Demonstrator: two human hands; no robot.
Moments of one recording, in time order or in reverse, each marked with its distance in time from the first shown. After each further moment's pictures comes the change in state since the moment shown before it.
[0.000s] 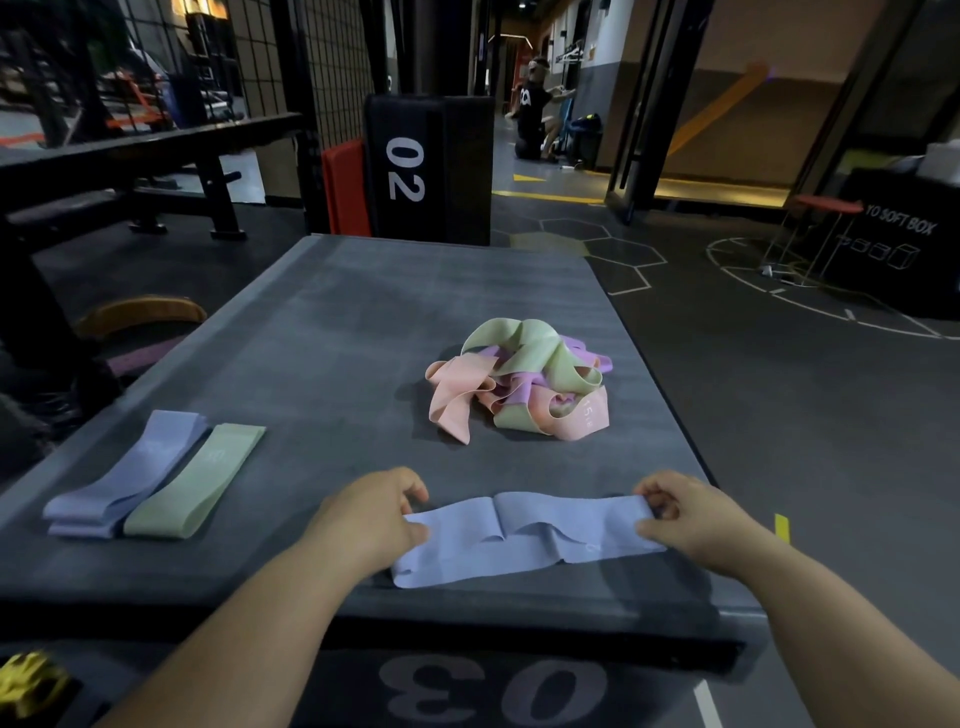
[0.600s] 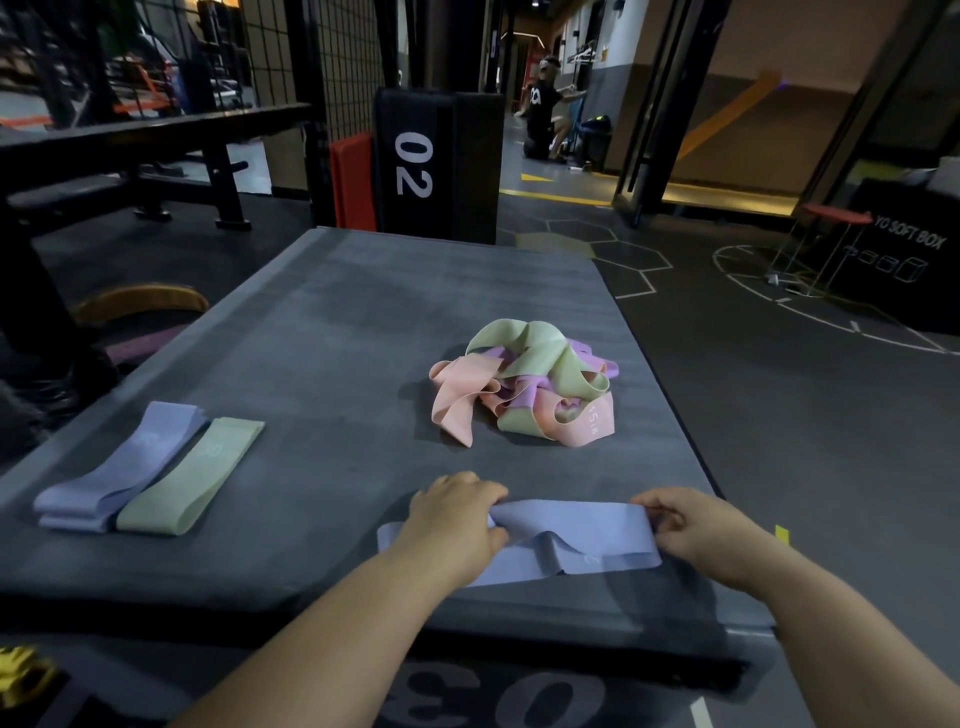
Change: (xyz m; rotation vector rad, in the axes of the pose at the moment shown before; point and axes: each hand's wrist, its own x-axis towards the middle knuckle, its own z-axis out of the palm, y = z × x) left_hand 0.008 0.058 0.039 0.176 0.031 0.245; right_hand 0.004 -0.002 -0.005 -0.025 -0.125 -0.011
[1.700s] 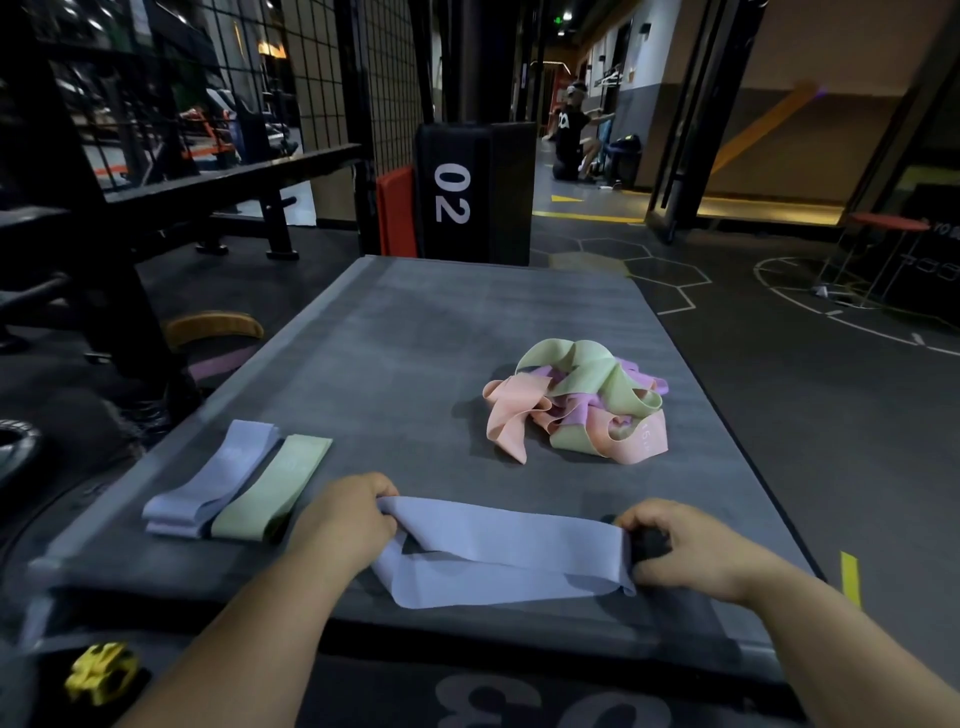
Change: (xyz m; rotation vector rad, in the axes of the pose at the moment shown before) left_hand -0.037 -0.118 -0.056 -0.096 0.118 -0.441; right_hand 0.010 -0.050 0.029 0.039 -0.095 -0.256
